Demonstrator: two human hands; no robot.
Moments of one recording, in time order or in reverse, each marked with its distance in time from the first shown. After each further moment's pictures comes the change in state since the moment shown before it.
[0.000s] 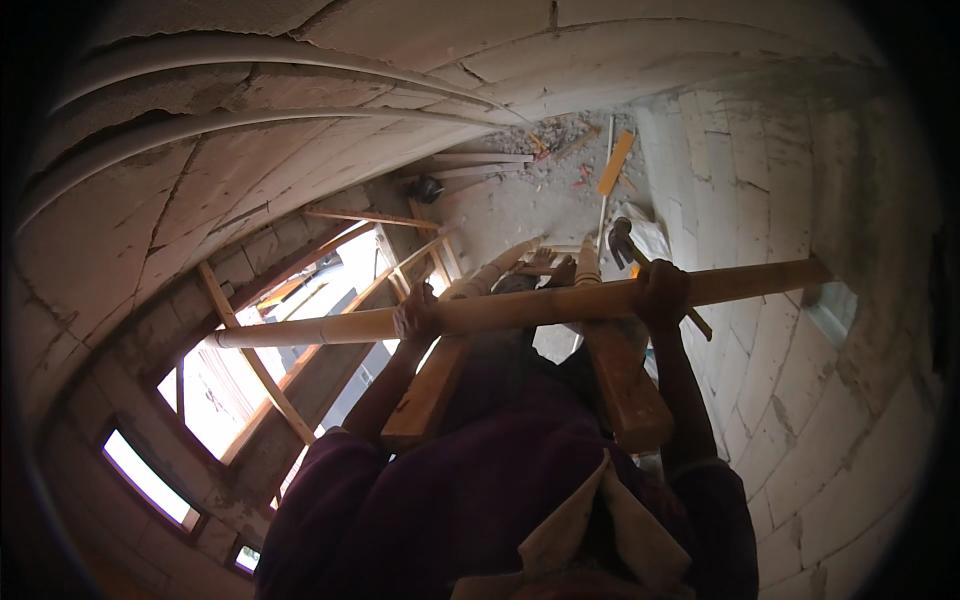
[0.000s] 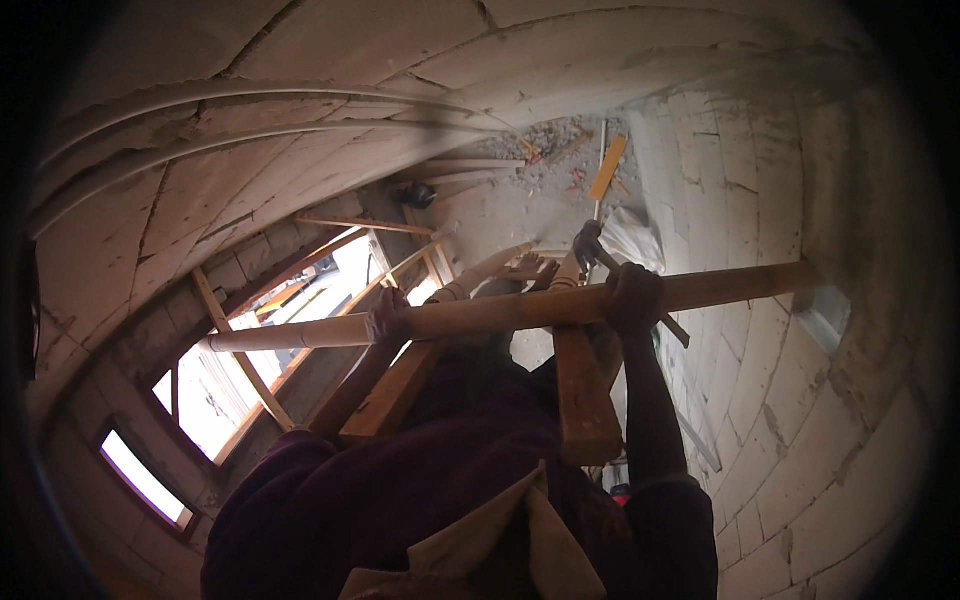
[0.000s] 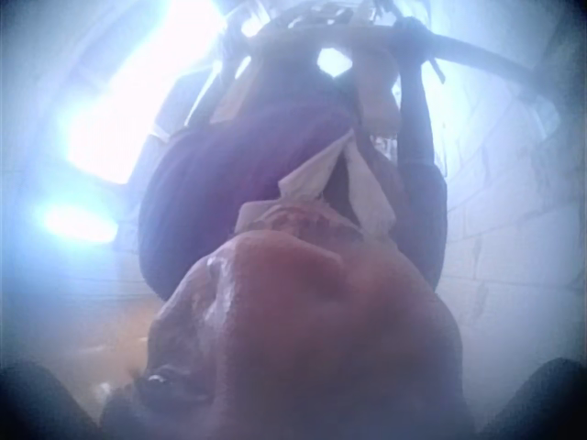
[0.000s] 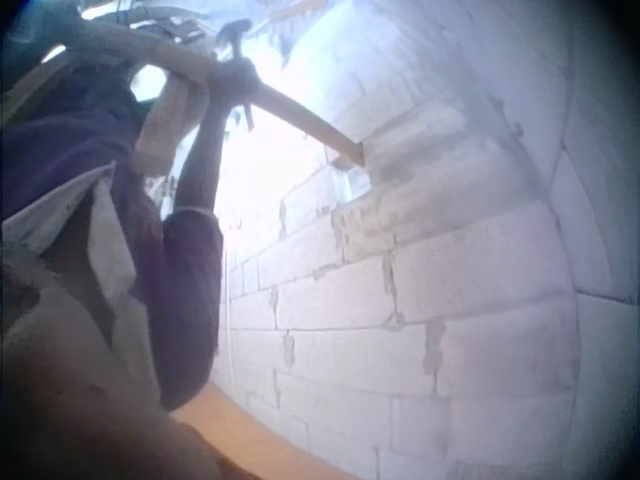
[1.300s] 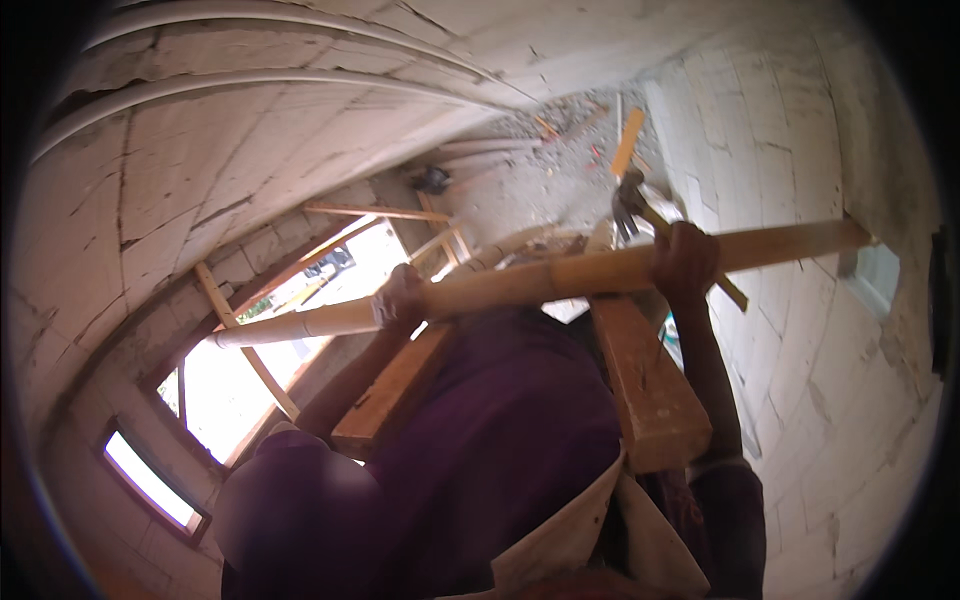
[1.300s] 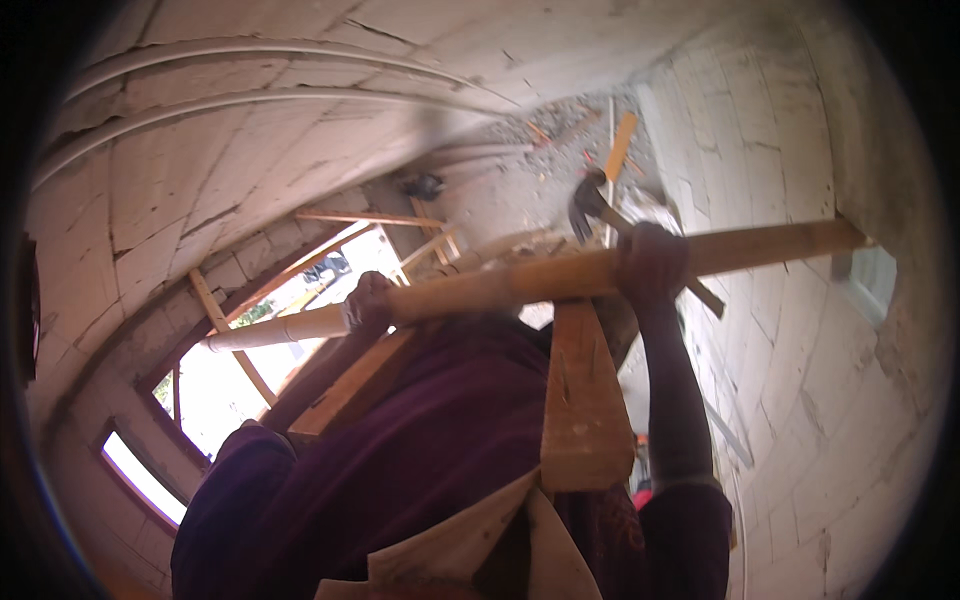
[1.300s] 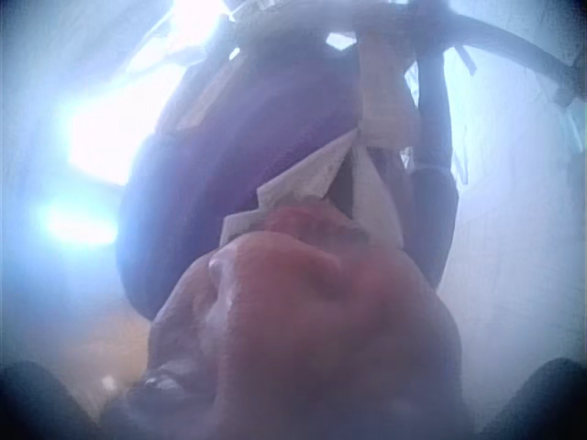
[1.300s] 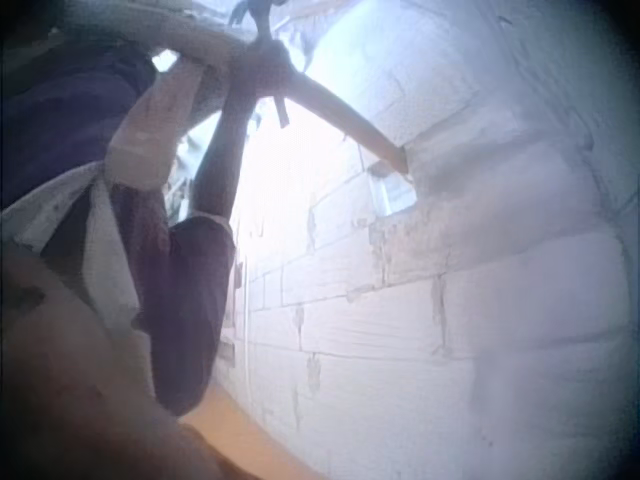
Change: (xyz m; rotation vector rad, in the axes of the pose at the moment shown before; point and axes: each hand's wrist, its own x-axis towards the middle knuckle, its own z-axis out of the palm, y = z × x) left_hand -0.006 -0.010 0.003 0.001 0.035 0.103; right_hand -0.011 0.003 0.003 -0.031 0.058 0.010
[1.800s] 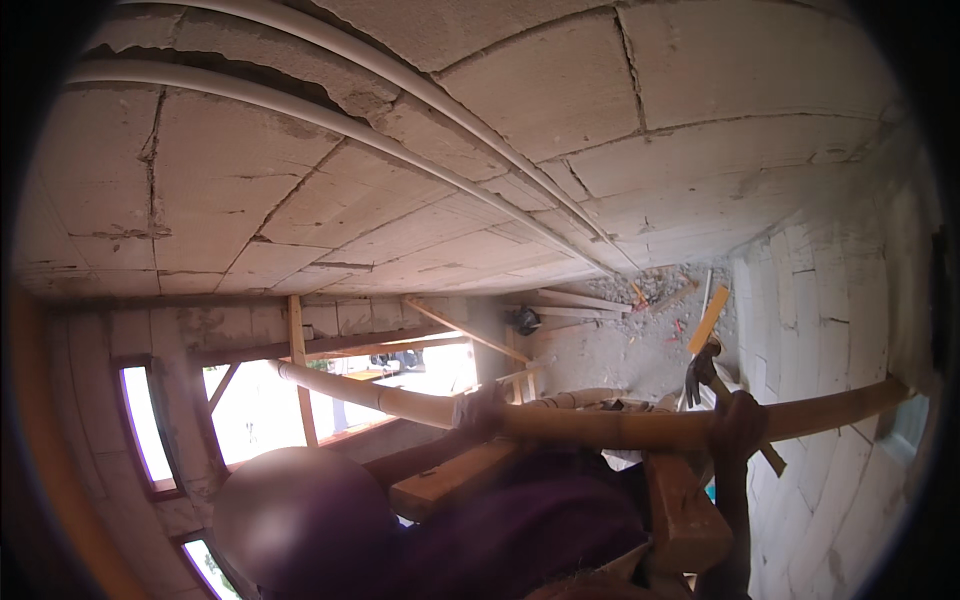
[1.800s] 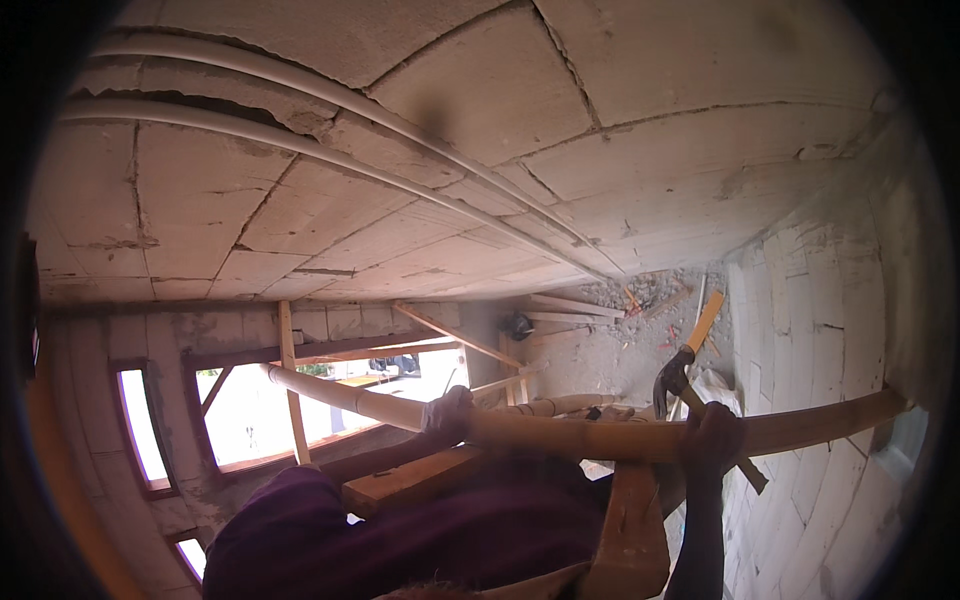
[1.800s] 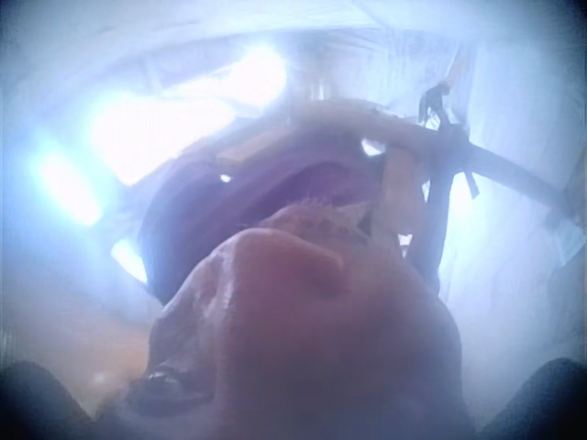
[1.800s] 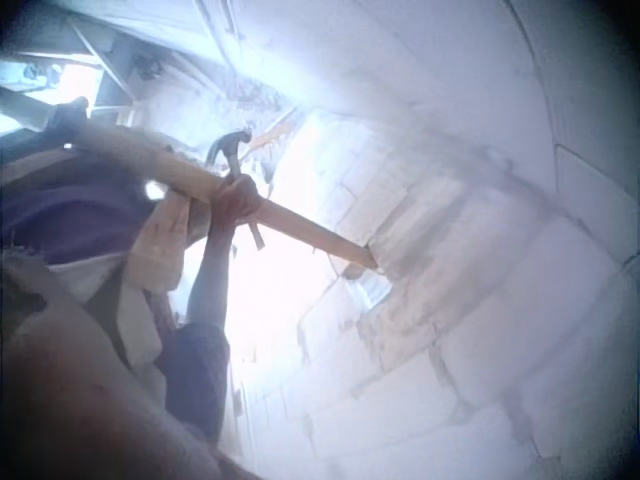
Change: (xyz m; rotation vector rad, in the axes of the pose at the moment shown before) left_hand -0.004 0.004 -0.005 0.023 0.041 0.104; right_hand -0.005 -0.003 0.006 0.012 0.104 0.100
